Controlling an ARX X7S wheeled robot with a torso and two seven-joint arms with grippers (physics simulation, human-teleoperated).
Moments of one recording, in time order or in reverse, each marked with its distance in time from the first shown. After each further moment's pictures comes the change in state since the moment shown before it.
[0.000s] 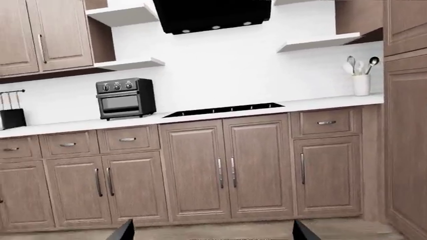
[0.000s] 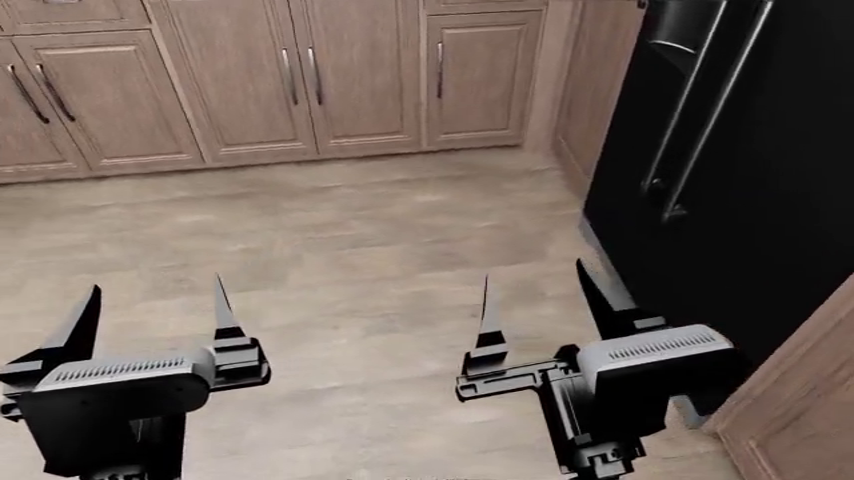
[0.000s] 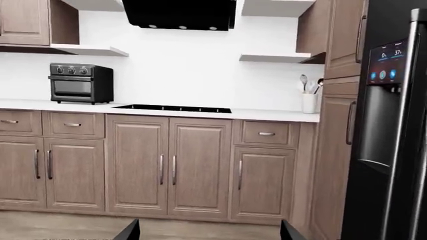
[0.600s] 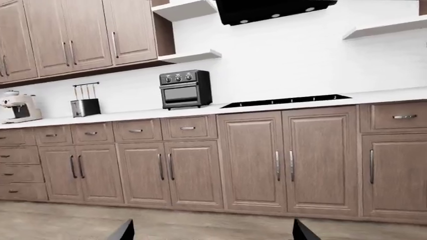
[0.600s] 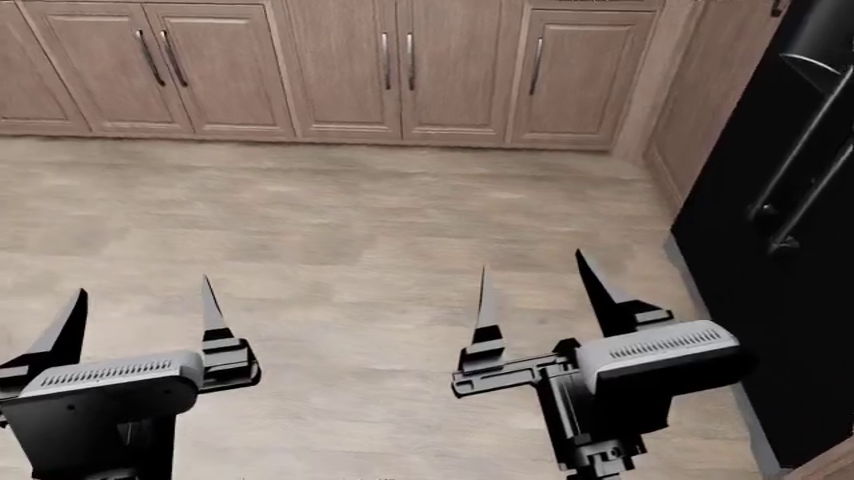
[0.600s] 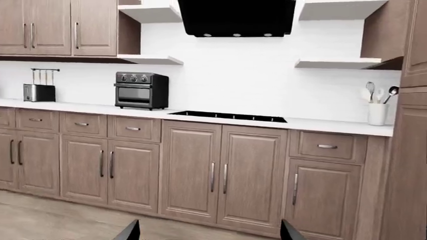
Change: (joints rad) left arm 0.015 -0.012 -0.019 -0.006 -0.011 0.022 -0.012; right arm 0.020 0.012 -0.023 -0.030 -0.007 0.008 0.018
